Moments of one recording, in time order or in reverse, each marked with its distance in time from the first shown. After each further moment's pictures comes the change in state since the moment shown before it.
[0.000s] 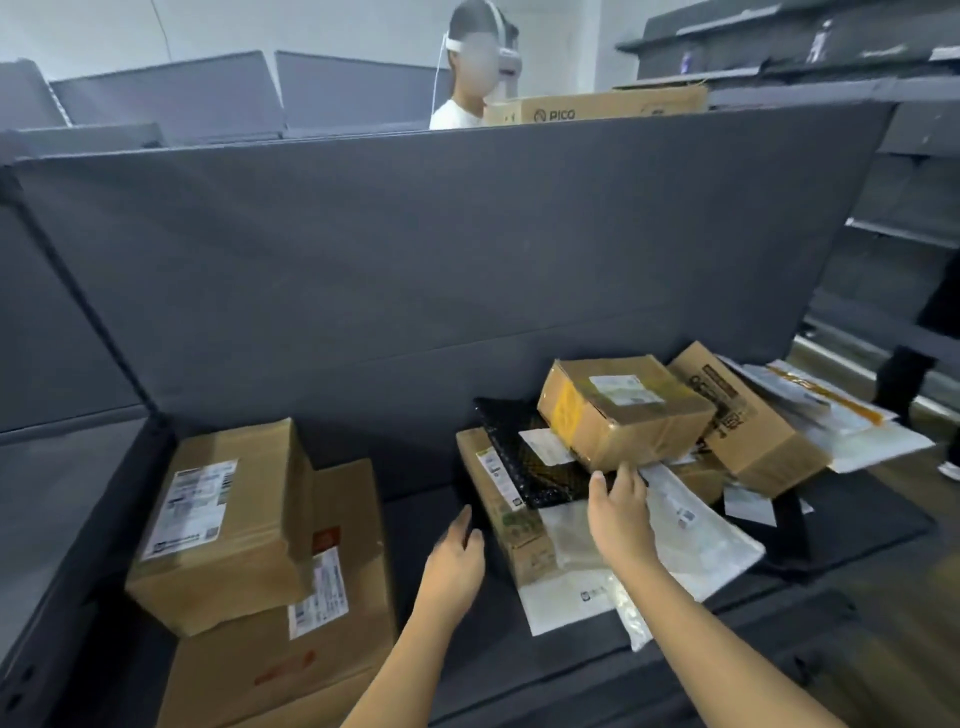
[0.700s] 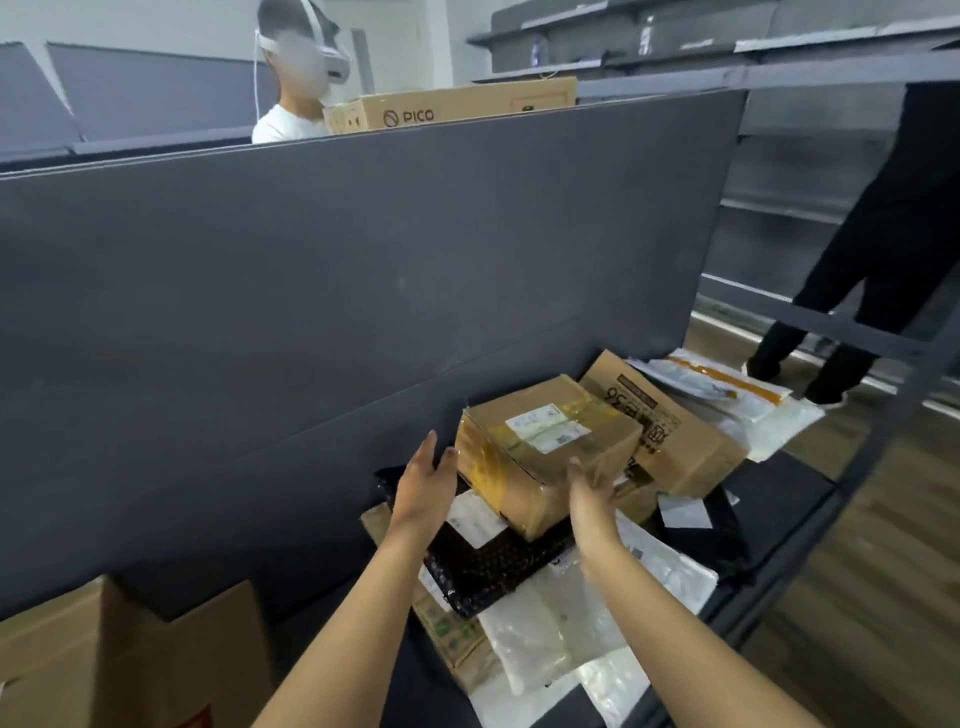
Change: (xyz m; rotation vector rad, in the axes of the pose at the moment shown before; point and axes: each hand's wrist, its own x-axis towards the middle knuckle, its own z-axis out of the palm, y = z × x) left_hand 0.152 0.133 0.020 -0.080 -0.108 0.244; right_hand 0.110 -0.013 -0.016 0.598 0.142 0.402
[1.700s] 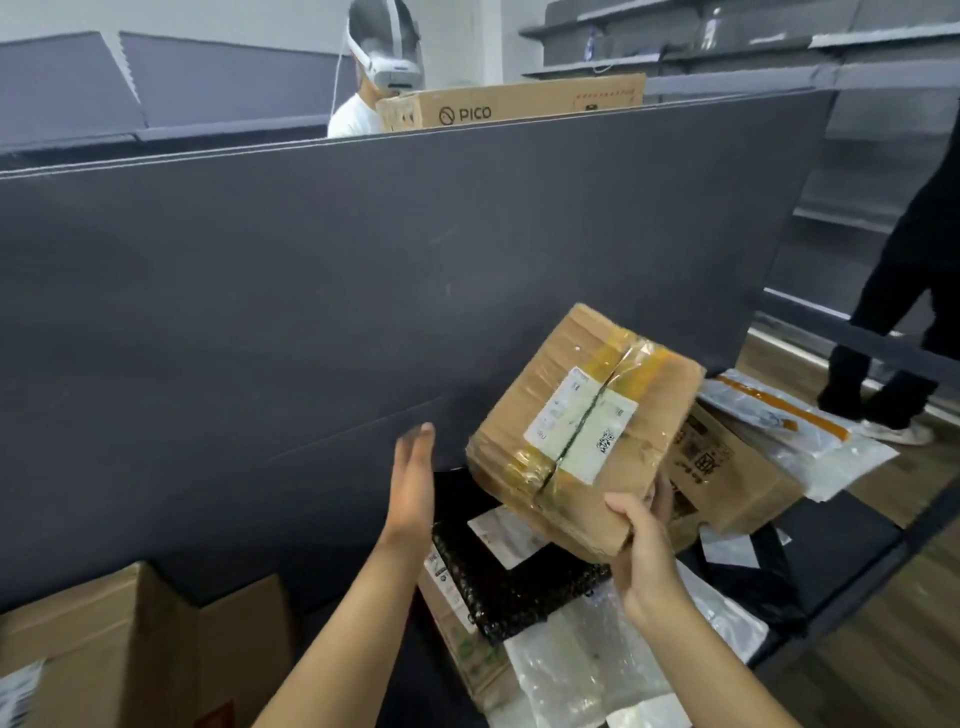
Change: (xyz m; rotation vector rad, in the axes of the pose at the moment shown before) left_hand 0.009 0.007 -0.032 -0.542 0.111 -0.066; right_hand -0.014 -0.006 -0.010 0.521 -0.230 -0.171
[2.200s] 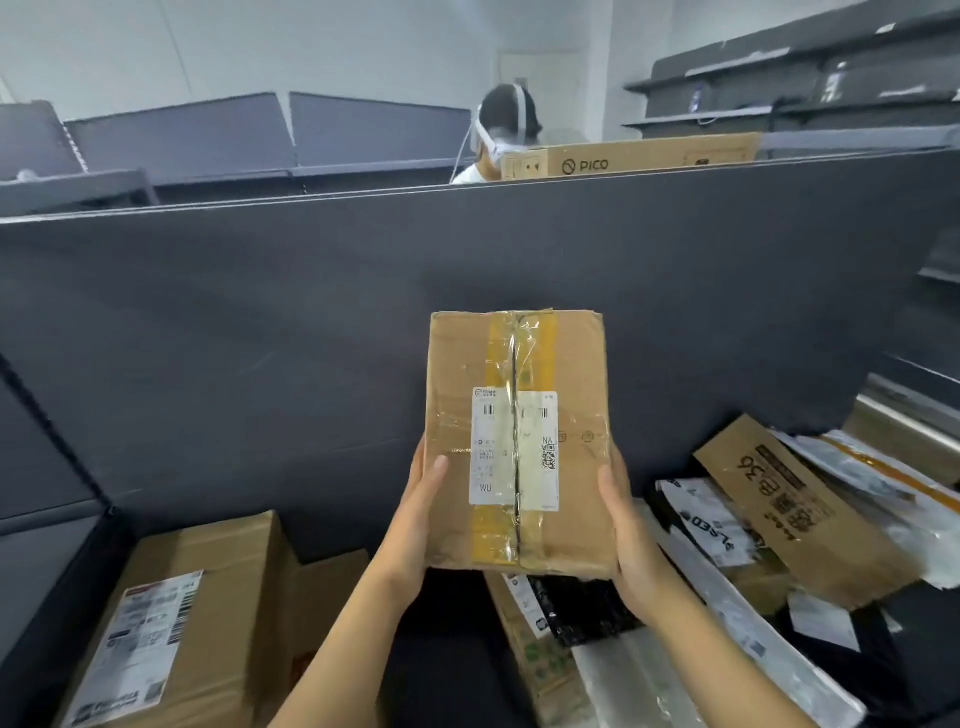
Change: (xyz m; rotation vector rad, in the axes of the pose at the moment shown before) left_hand -0.075 0.019 -0.086 -0.020 -0.131 0.202; right_hand -0.054 -0.016 0.077 -0.396 -0.666 -0.060
